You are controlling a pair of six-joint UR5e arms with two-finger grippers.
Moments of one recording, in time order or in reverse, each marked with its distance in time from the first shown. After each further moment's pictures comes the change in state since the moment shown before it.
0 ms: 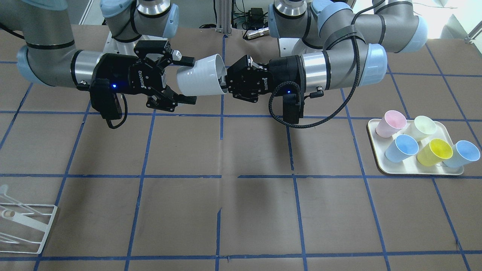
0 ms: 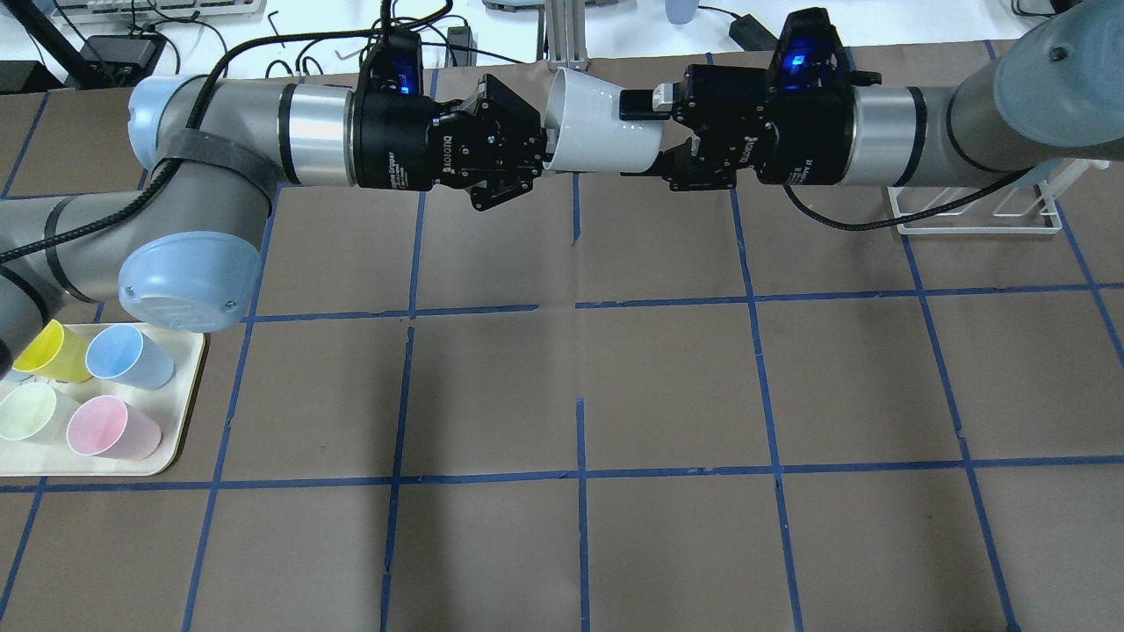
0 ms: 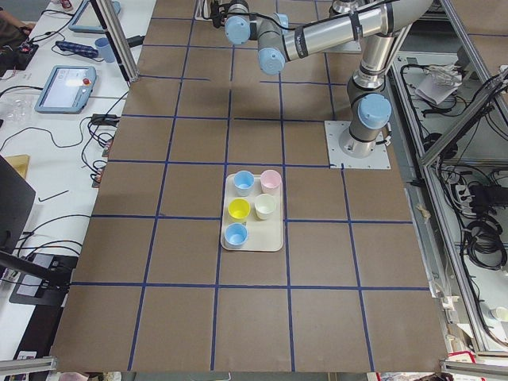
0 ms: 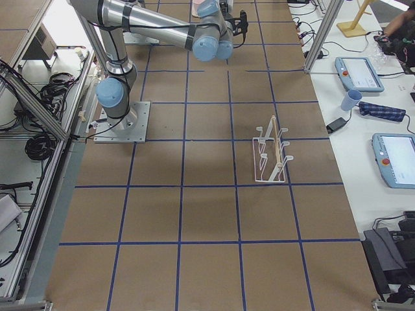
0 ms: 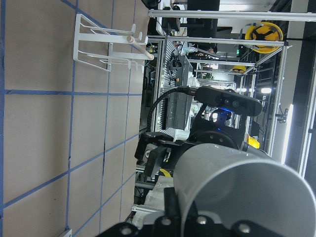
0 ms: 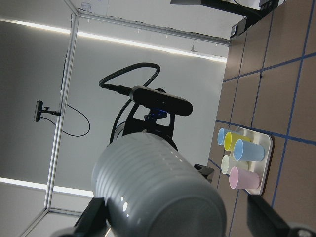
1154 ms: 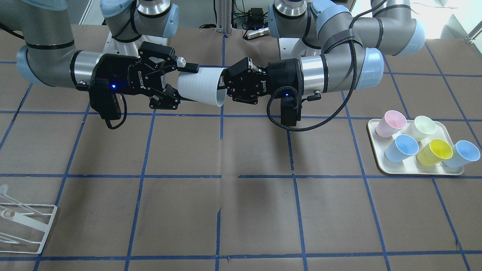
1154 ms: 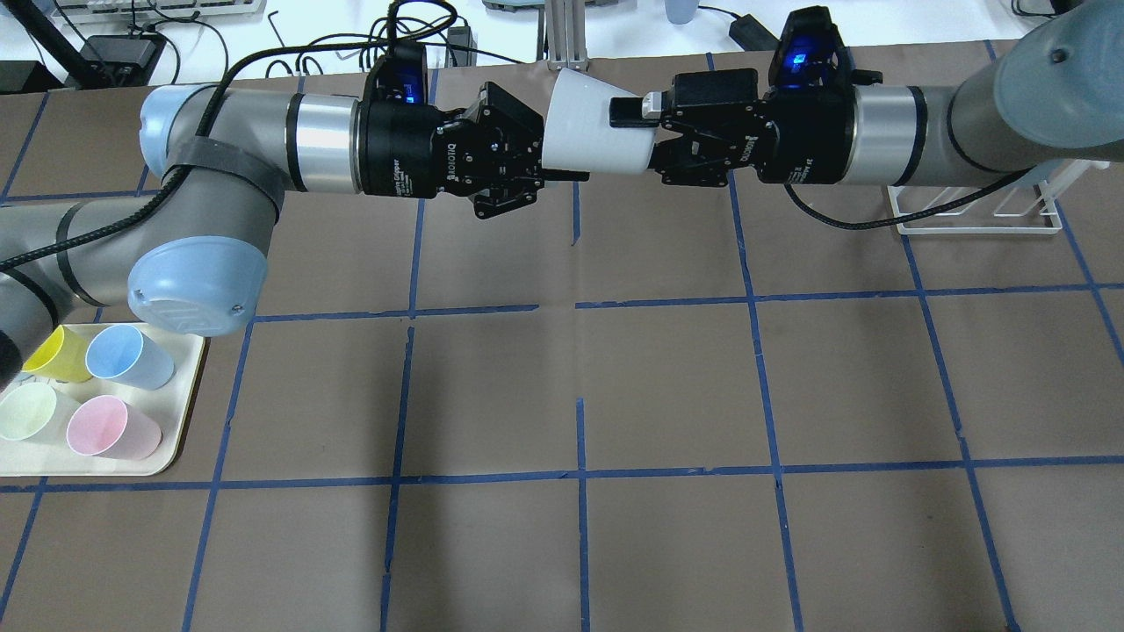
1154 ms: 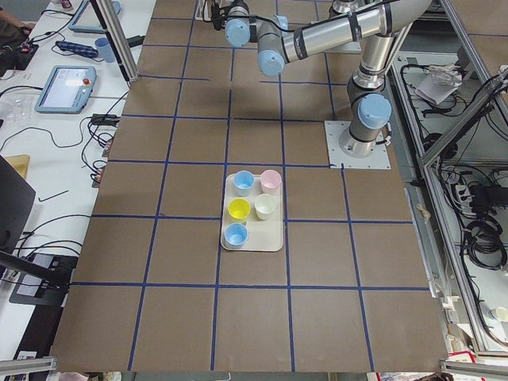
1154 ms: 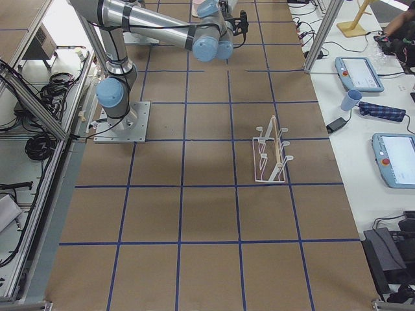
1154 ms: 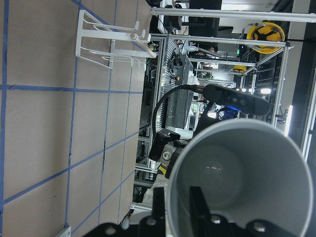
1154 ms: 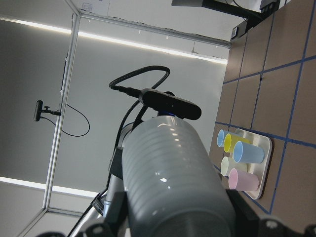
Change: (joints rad) left arm -0.005 -0.015 -0.010 -0.002 -0.011 0.008; right arm -0.001 -0.001 0.005 -0.010 0.004 -0.005
